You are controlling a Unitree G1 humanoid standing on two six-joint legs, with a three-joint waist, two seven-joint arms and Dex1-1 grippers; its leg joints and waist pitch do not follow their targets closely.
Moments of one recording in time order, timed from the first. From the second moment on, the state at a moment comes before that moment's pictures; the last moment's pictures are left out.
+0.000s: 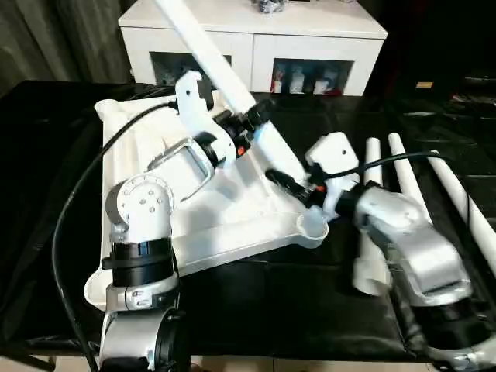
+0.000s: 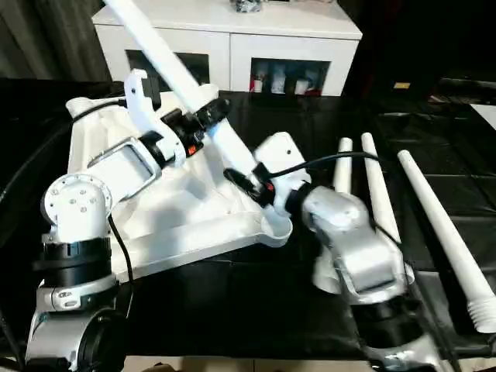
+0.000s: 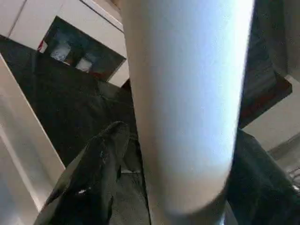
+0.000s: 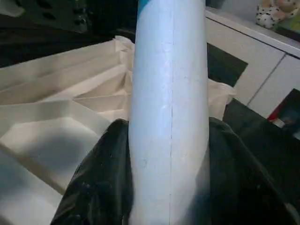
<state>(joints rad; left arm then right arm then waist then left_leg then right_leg) -0.74 -0.06 0.28 0.00 -0.74 0.94 -0.01 -0.42 -0.31 0.20 -0.13 0.12 0.42 0.51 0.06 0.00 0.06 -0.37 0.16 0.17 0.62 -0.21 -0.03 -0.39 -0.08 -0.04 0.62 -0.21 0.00</state>
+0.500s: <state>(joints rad) -0.74 -0.07 0.31 0.00 -0.79 0.94 -0.01 -0.42 -0.31 0.20 -0.10 0.10 0.37 0.50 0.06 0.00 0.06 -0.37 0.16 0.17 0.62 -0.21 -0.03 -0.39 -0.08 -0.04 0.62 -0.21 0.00</state>
